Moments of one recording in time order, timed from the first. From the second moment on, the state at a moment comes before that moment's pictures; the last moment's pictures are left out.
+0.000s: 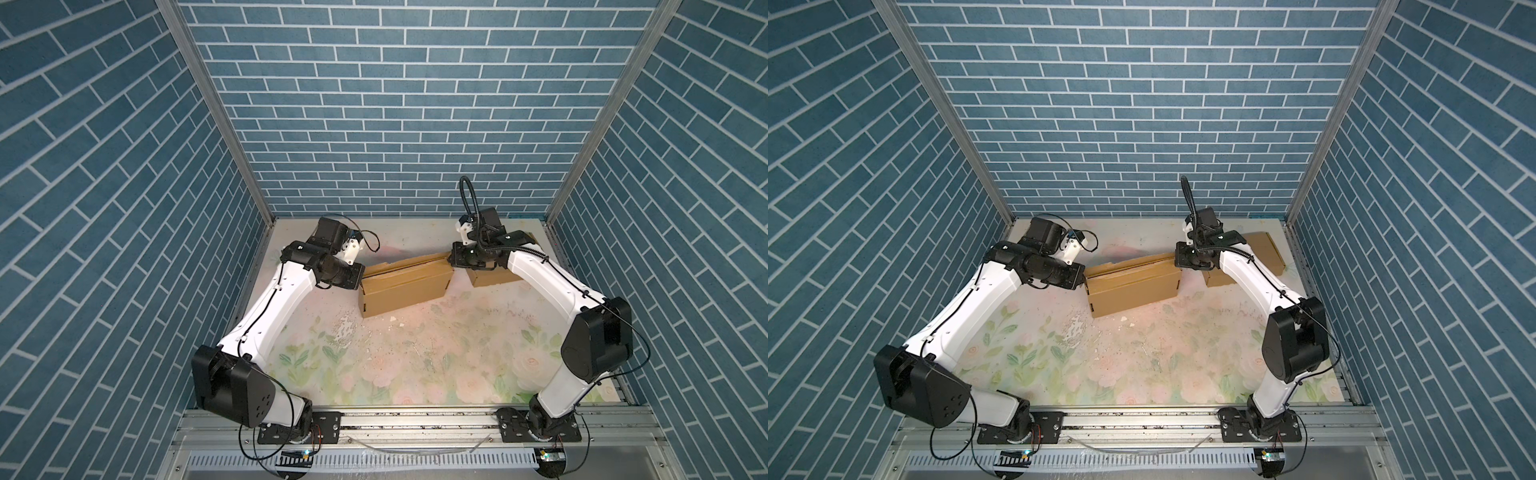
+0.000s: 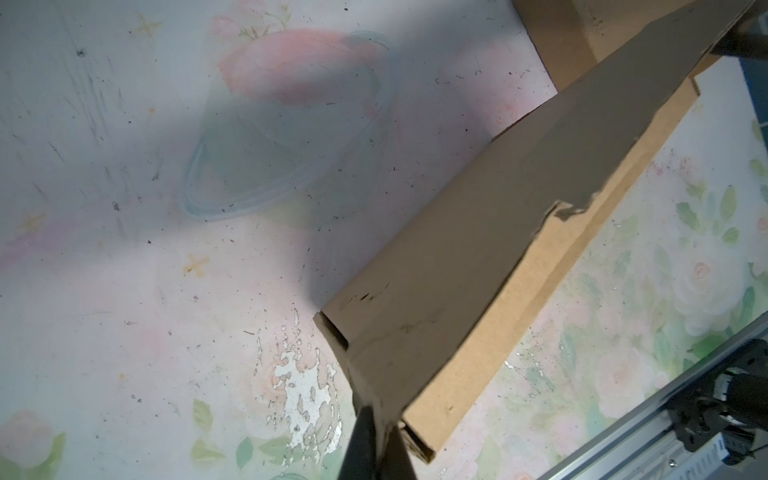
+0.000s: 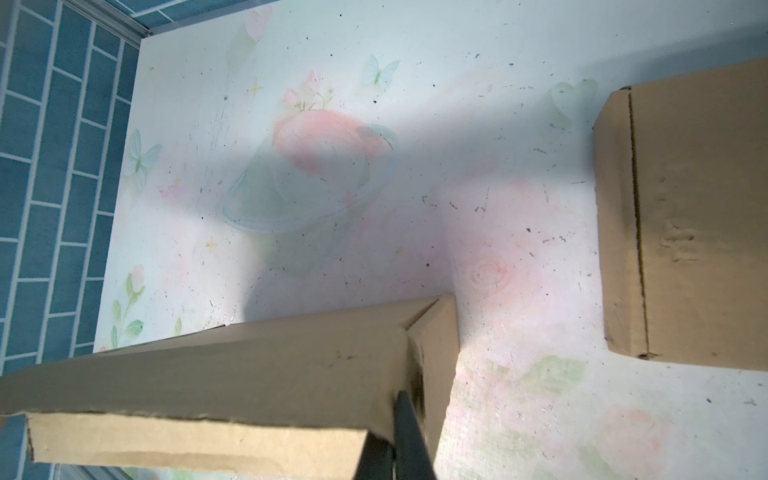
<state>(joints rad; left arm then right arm) -0.32 1.44 1.40 -1.02 0.25 -0.06 0.46 1.70 1.50 -0.72 -0.25 0.38</state>
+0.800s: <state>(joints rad) -0.32 1.37 1.18 -0.79 0.24 -0.30 0.46 1.68 1.45 -0.65 -0.26 0.43</state>
